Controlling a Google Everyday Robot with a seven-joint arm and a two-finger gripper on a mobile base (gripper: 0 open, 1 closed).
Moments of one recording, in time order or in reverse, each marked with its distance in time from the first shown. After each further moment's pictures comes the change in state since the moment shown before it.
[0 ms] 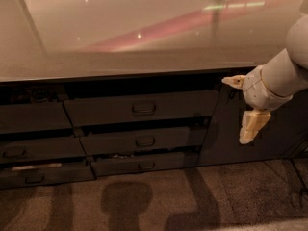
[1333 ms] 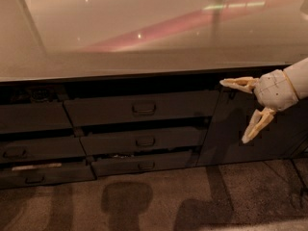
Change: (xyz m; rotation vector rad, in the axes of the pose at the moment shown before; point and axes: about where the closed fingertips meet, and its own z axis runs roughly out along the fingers) arm 0.004 -0.003 0.012 -0.067 -0.586 -0.032
